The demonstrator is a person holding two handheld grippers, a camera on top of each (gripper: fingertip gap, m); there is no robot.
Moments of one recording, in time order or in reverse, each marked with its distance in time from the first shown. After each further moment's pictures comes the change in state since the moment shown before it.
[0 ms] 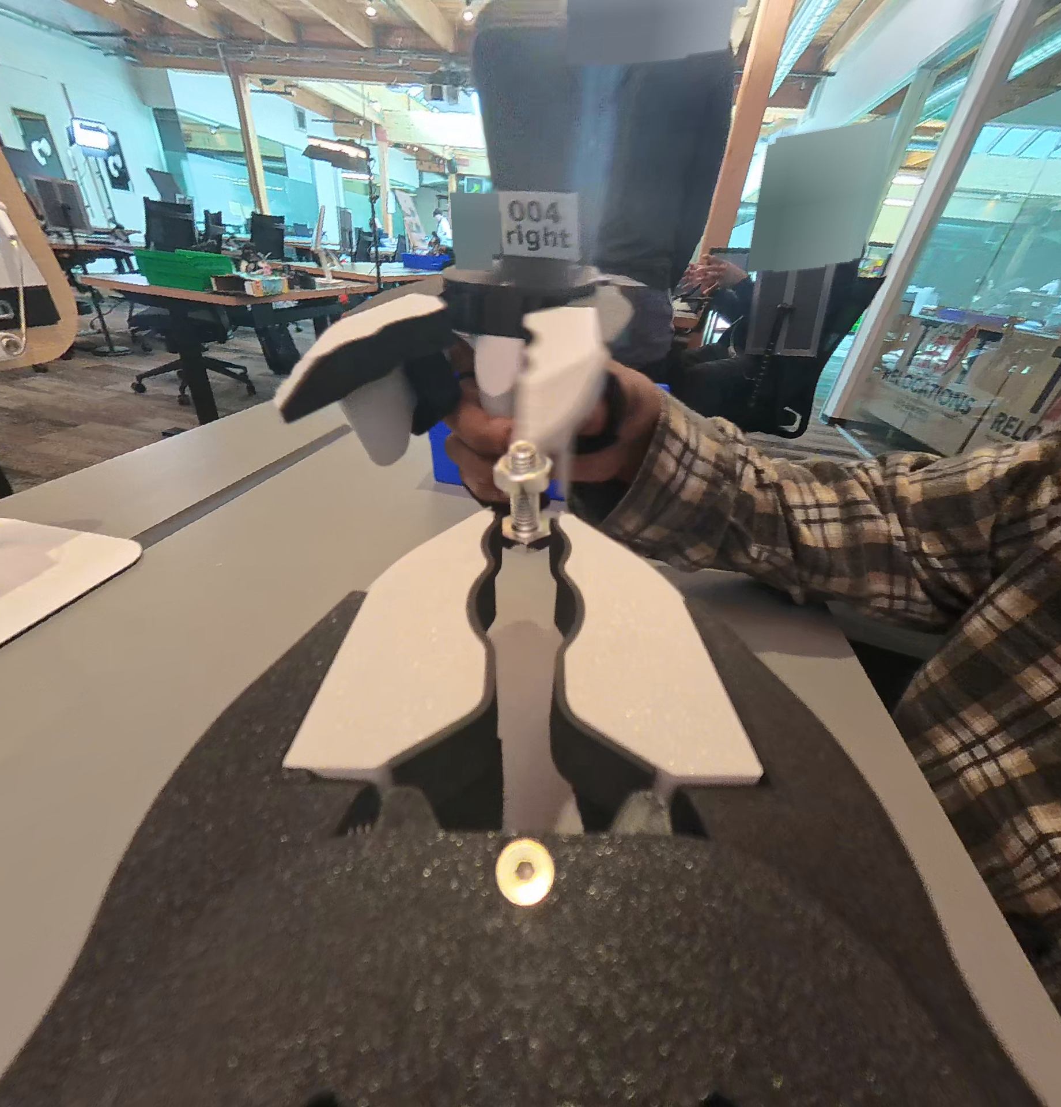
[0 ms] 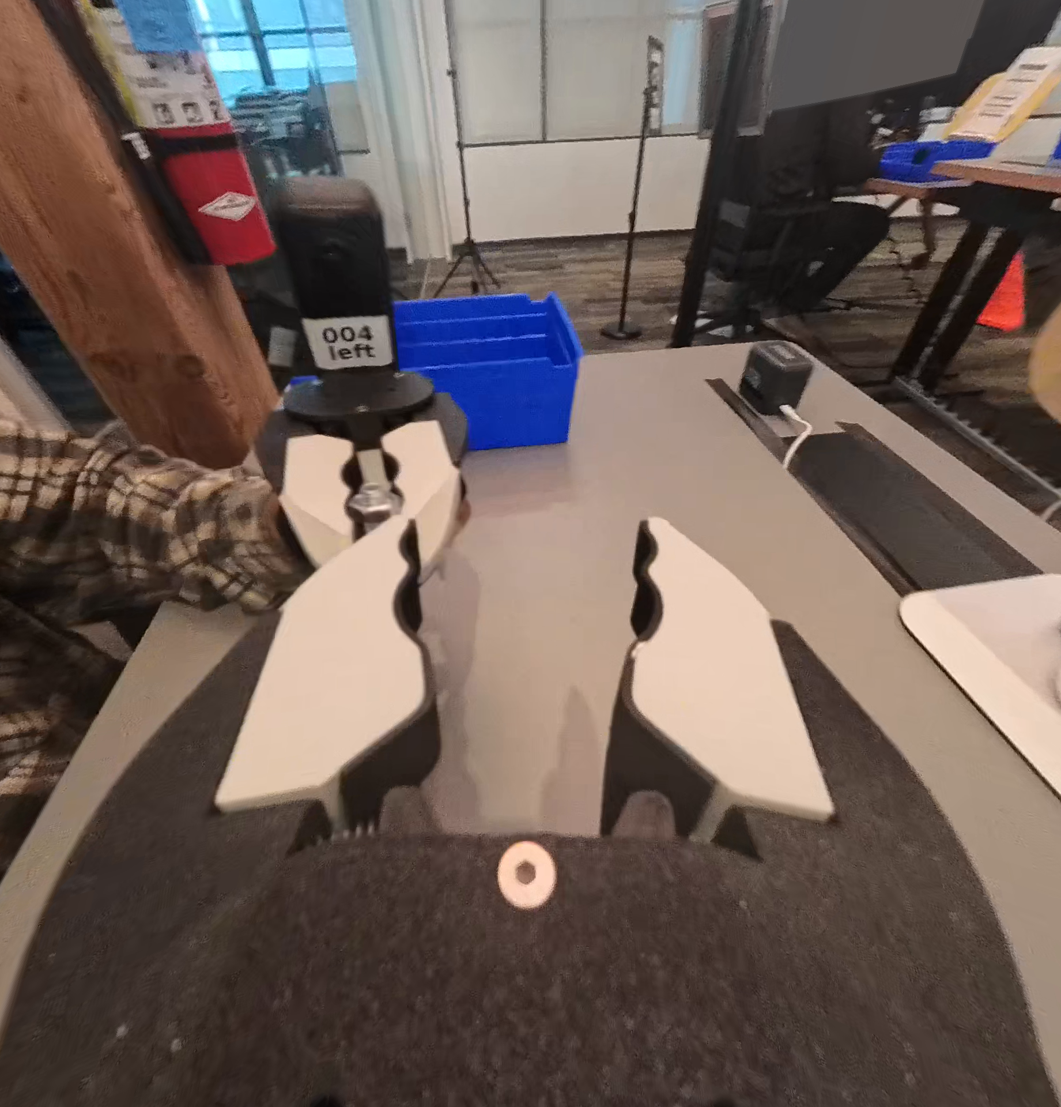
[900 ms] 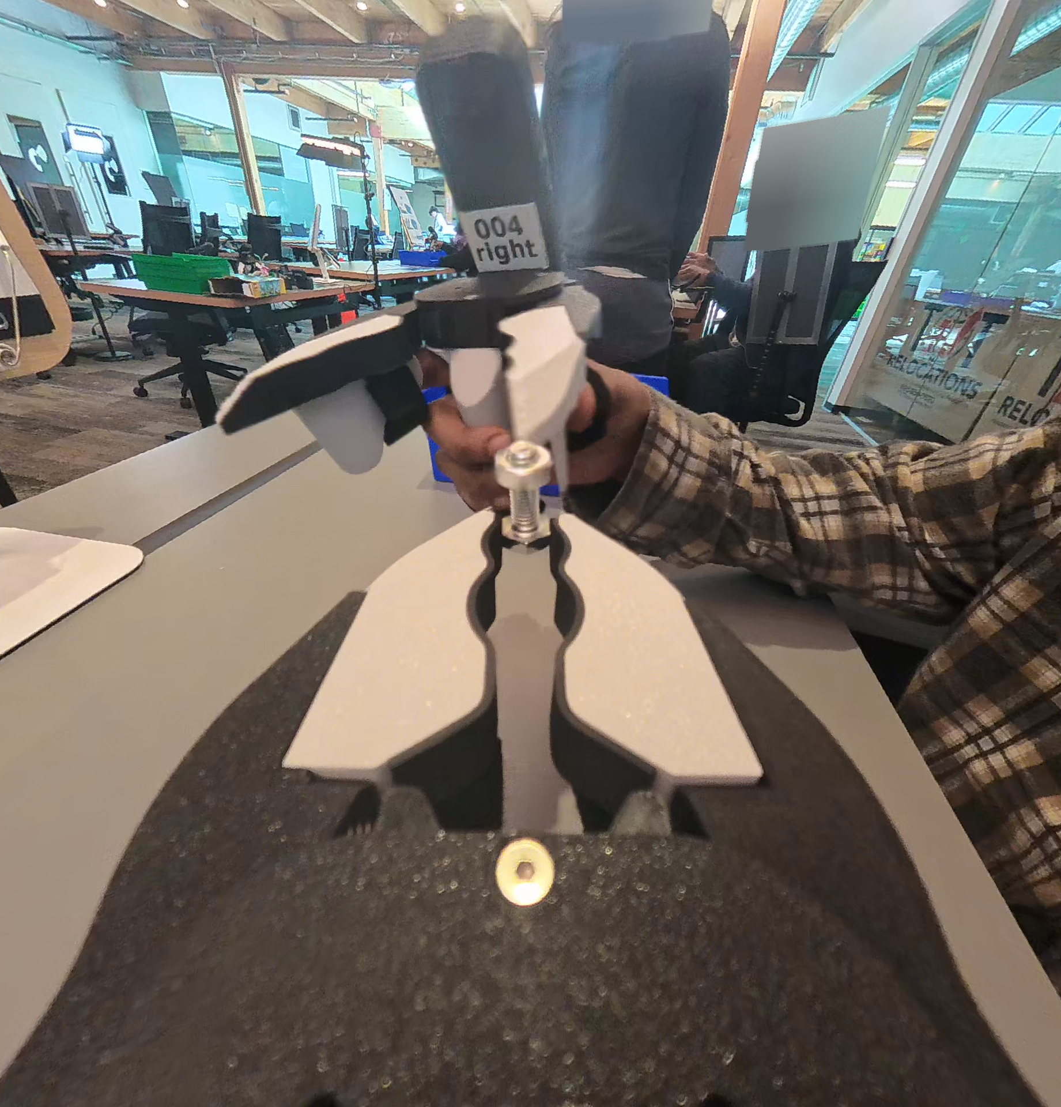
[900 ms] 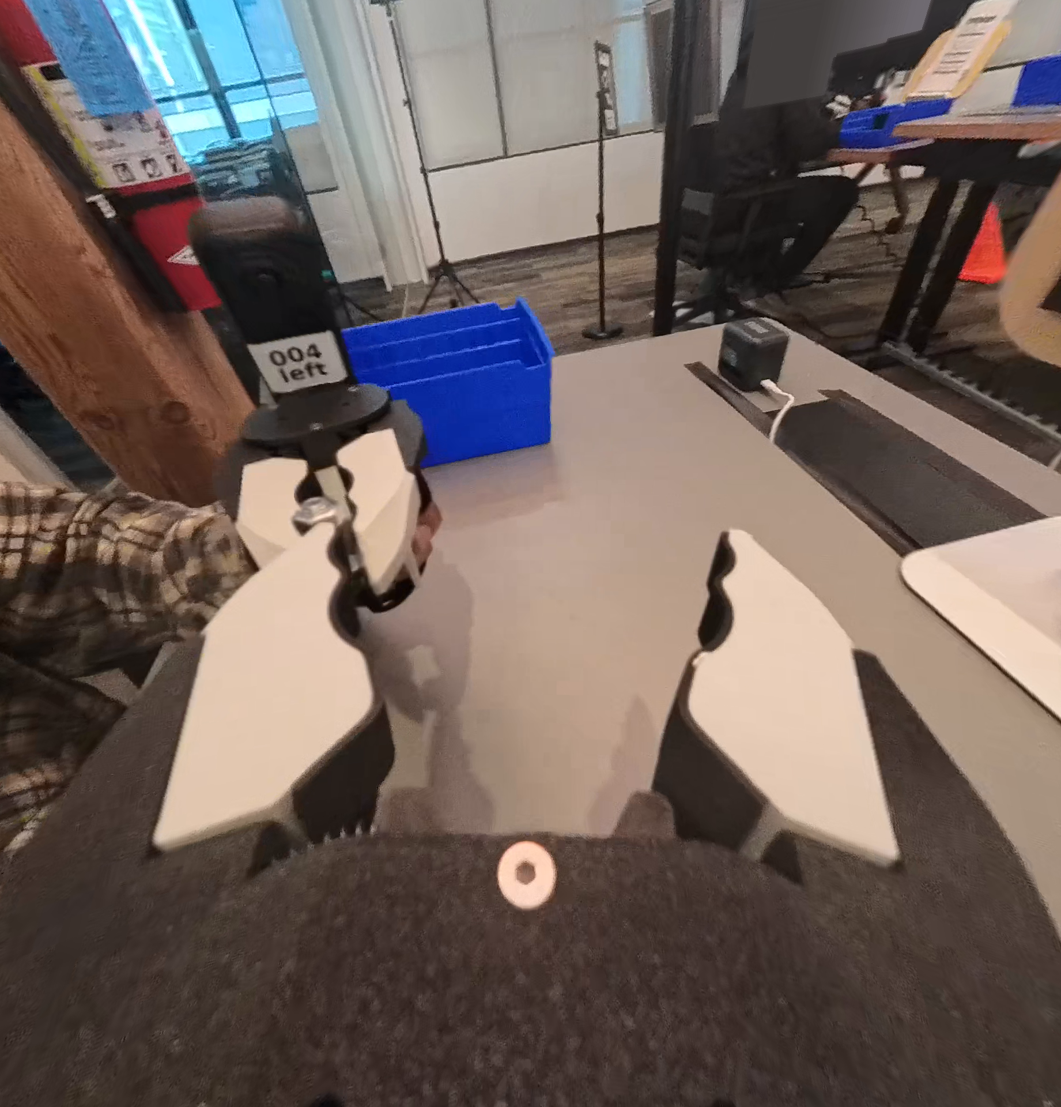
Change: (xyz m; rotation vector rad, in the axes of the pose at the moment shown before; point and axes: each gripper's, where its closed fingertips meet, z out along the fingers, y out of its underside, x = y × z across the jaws) left arm 0.003 0.000 0.002 -0.011 0.001 0.022; right arm 0.016 0.005 -0.002 0.020 0.043 0.104
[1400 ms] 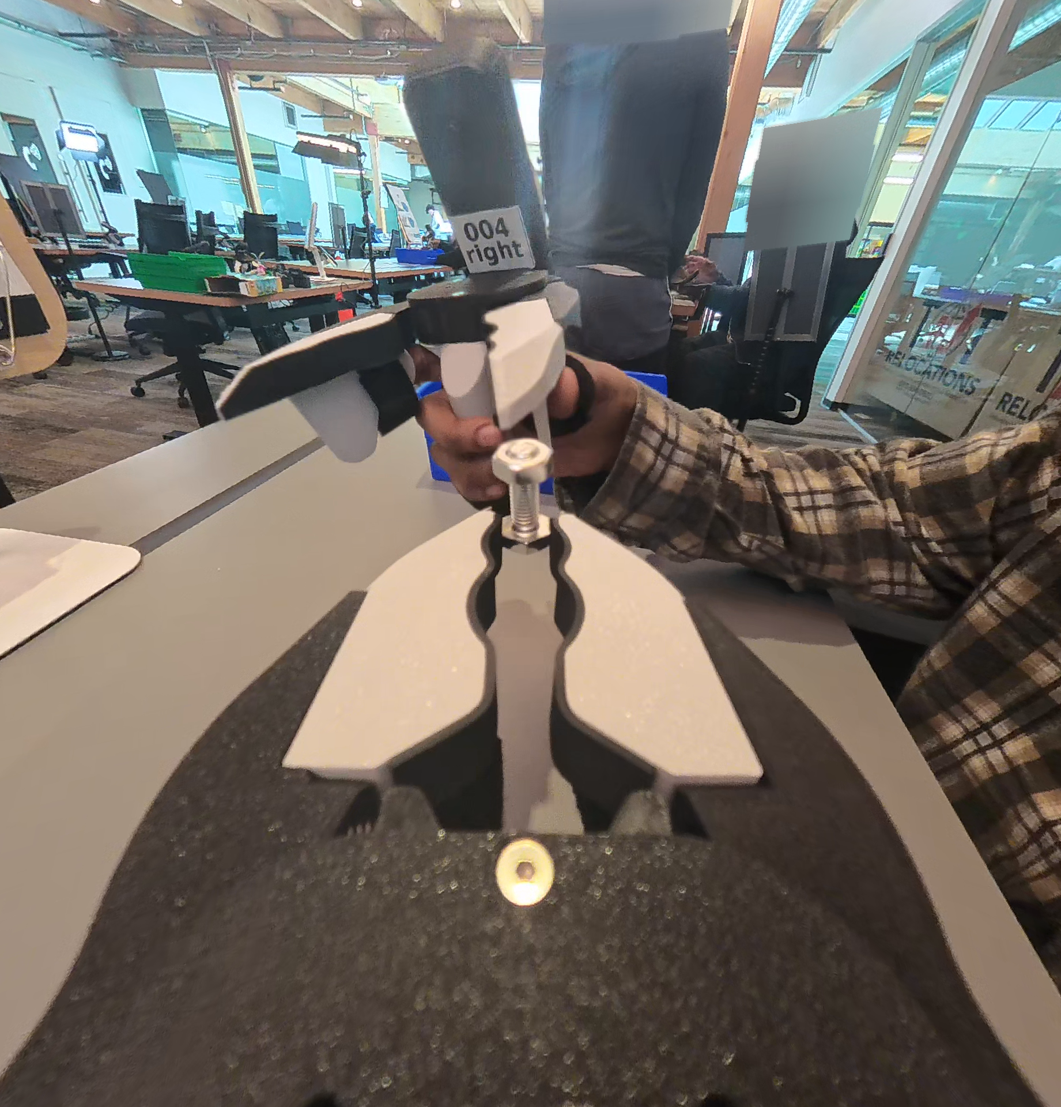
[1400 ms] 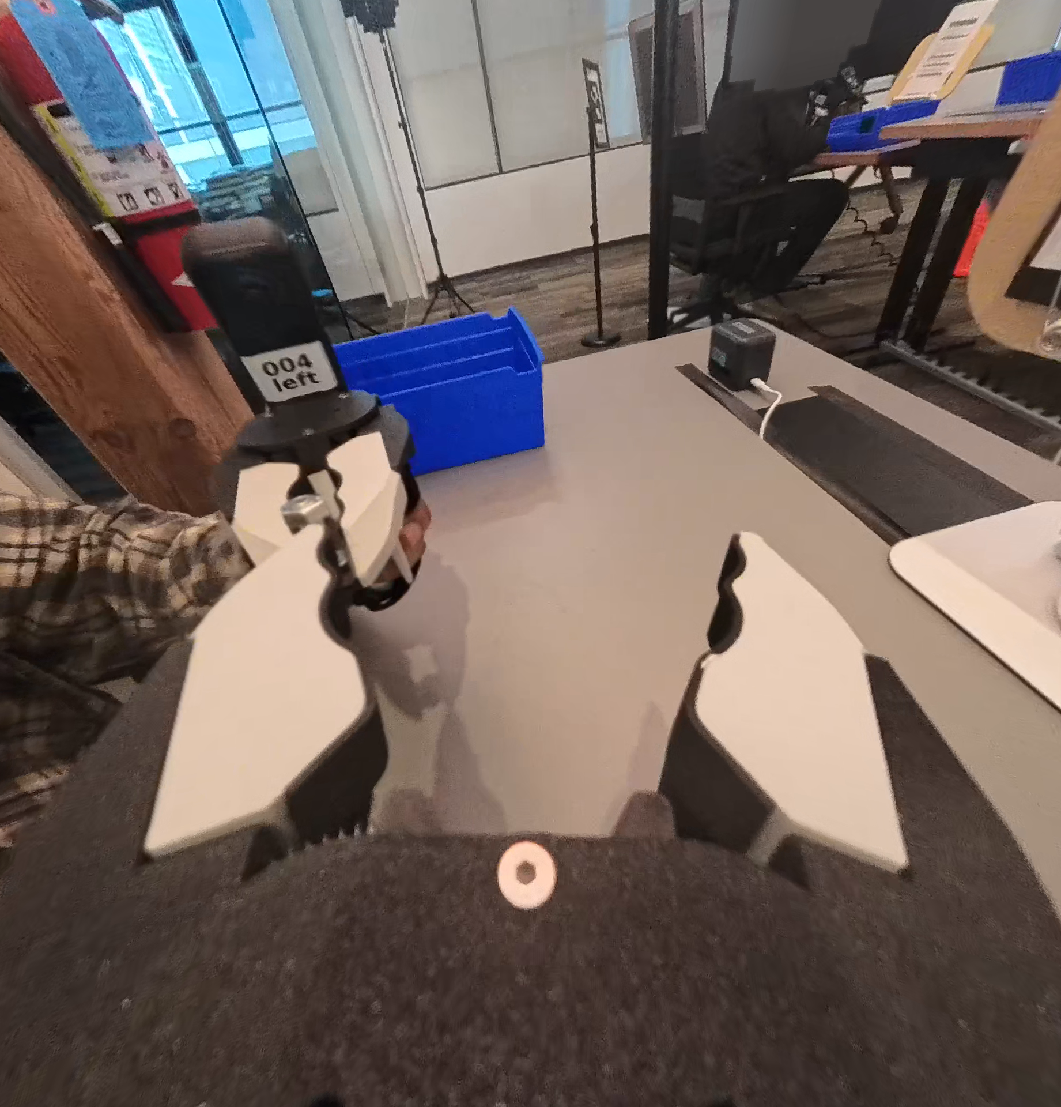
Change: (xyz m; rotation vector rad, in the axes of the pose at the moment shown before) left arm 0.001 0.001 0.001 -0.006 0.002 0.005; right arm 0.008 0.000 -0.011 0.019 0.001 0.029
